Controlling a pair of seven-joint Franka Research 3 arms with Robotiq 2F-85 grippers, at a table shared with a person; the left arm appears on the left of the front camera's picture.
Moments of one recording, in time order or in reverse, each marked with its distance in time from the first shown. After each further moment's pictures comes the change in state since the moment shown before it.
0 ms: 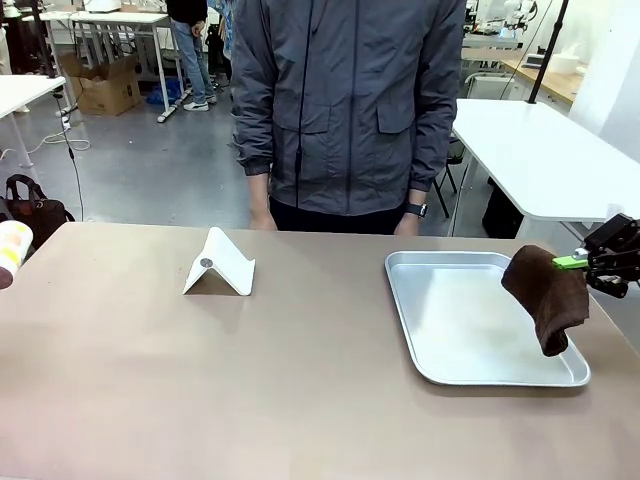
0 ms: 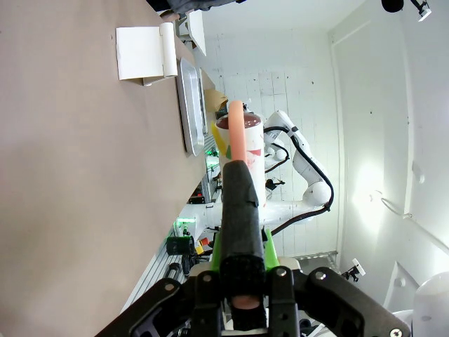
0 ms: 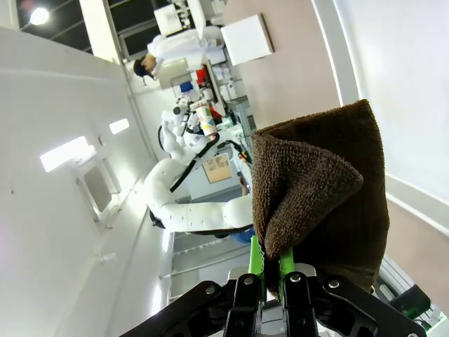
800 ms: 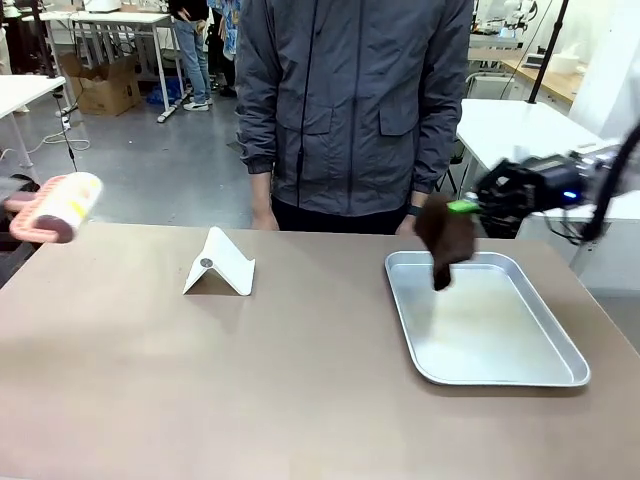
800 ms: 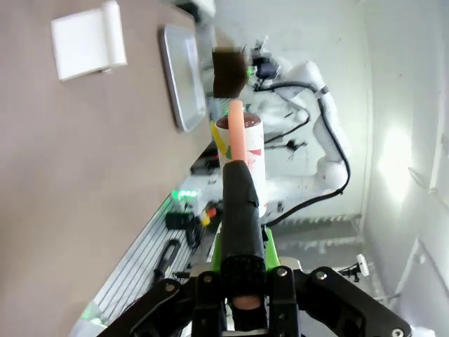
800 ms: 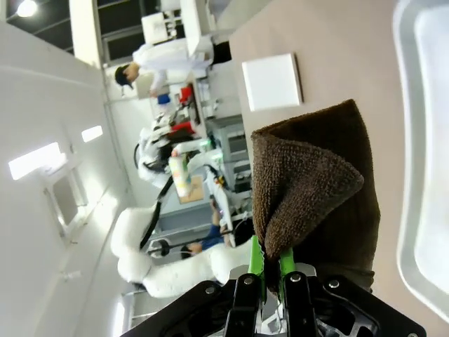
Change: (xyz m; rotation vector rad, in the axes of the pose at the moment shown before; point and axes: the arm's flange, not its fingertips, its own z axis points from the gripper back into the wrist) left arm 0.051 -0.126 -0.126 0.152 0.219 -0.028; right arm 0.078 0.109 -0.132 -0.114 -0.070 0.117
